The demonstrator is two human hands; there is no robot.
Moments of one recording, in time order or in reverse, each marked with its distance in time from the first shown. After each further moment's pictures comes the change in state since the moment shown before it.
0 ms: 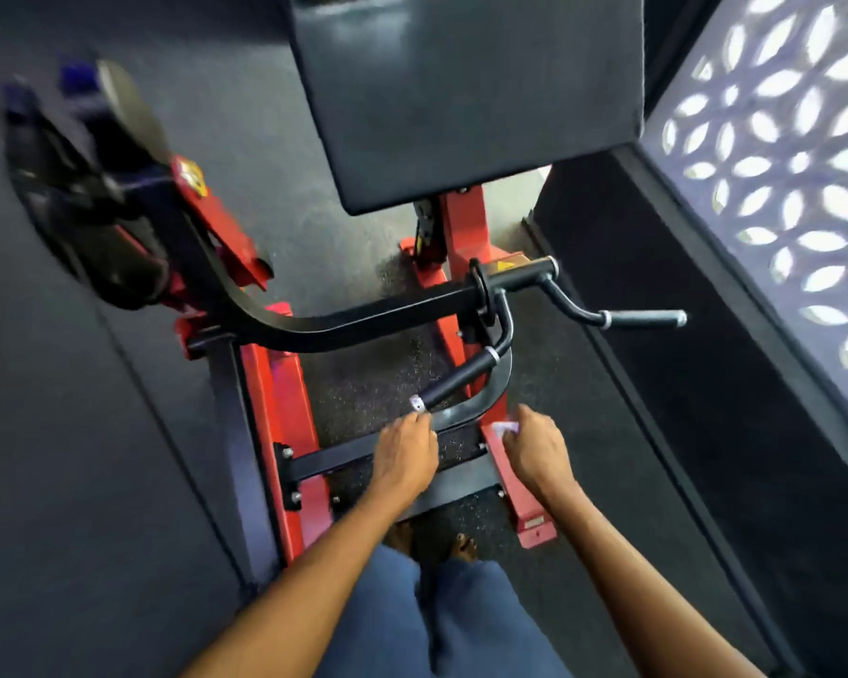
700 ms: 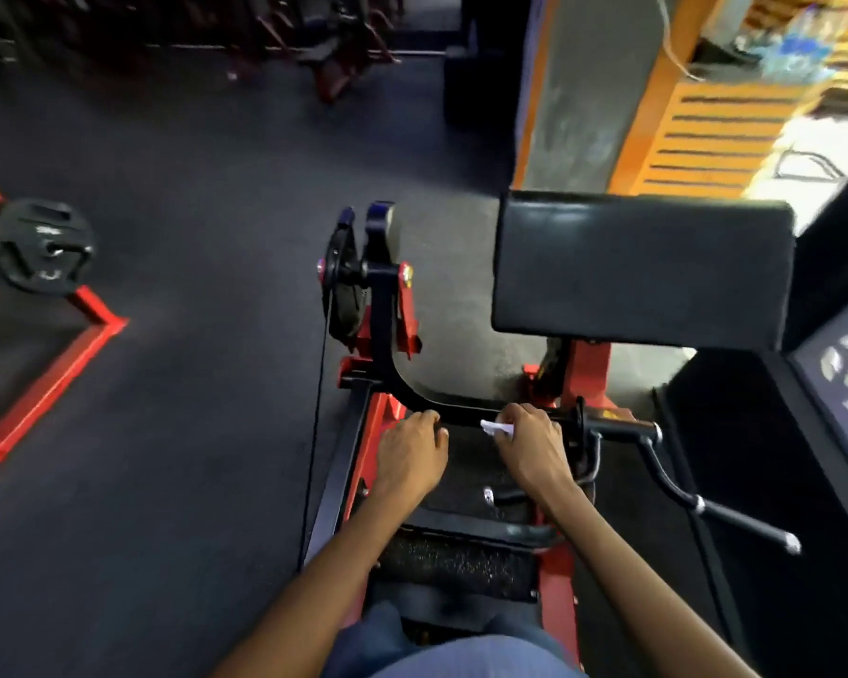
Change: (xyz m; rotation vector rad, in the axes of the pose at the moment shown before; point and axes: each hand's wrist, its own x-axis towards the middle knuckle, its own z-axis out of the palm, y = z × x) left_hand -0.083 0.012 -0.160 -0.102 0.435 -0.370; right_hand -0.008 -0.159 -0.096 -0.055 0.047 -0.625
